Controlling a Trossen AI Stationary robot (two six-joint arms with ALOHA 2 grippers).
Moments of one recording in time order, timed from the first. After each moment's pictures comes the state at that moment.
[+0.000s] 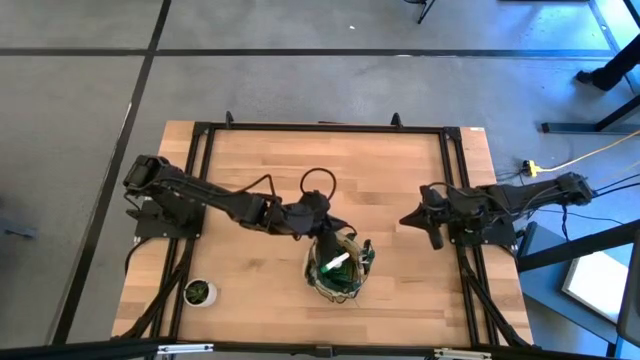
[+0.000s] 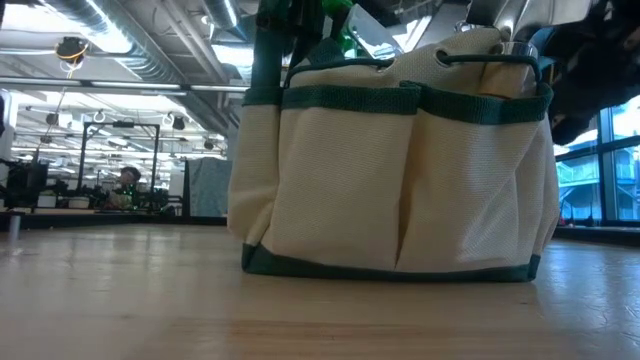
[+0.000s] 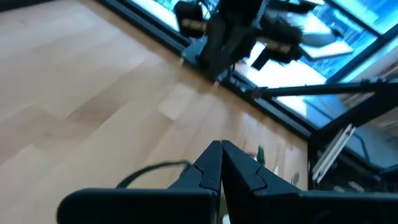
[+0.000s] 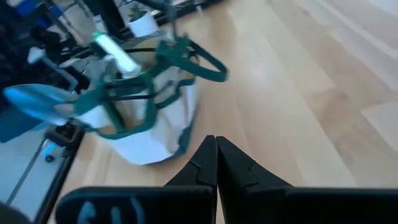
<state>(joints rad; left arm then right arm) -0.24 1.64 1.27 -0.08 -0.37 -0.70 0.24 0.39 0.29 -0.33 0.08 0.46</state>
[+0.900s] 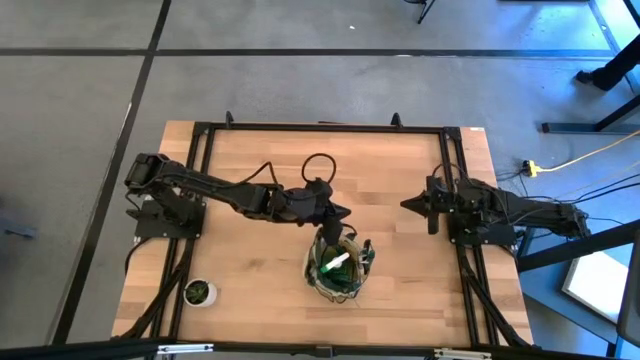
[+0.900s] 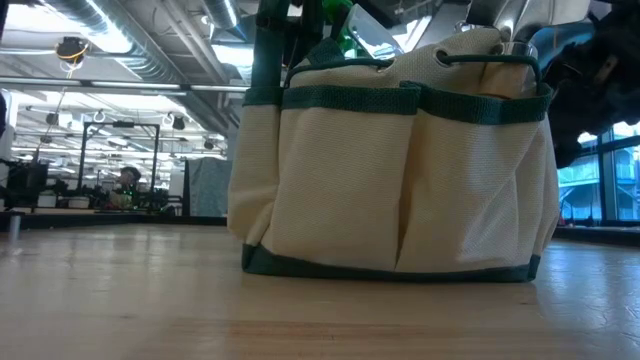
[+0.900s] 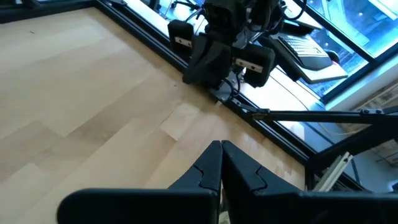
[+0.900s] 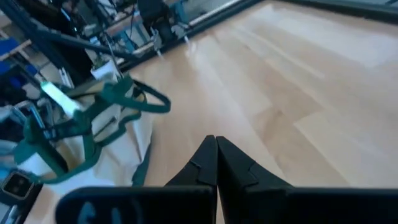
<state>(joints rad) -0.16 1.64 1.27 -0.02 -0.33 -0.71 -0.09 0.11 0.12 -0.32 -0.04 0.43</state>
